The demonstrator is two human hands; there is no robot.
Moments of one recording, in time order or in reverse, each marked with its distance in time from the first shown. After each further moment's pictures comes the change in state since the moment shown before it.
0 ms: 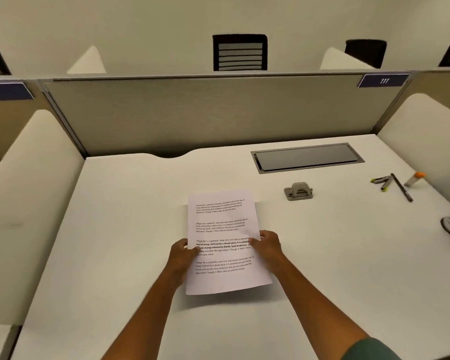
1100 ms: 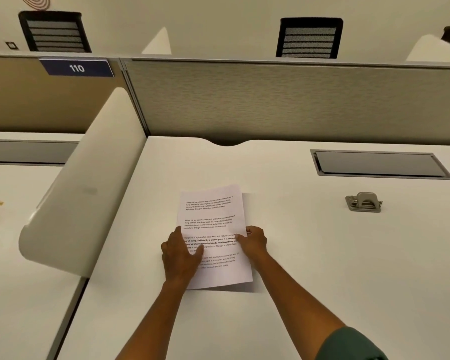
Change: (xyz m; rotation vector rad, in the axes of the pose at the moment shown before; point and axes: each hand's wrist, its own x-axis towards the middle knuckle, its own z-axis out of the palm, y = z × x) left_hand -0.026 -0.022 -0.103 0.702 0.549 0.228; right_hand -0.025 -0.043 0.156 -0.120 -0.171 -0.036
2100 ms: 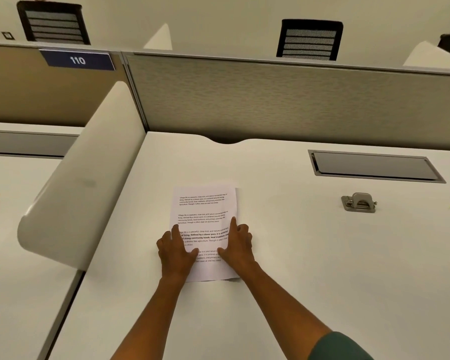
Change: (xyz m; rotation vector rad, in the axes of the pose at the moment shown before) left_hand -0.002 -0.005 -0.003 0.094 -0.027 0.032; right_hand -0.022 0.008 0.029 -0.660 -0.074 -0.336
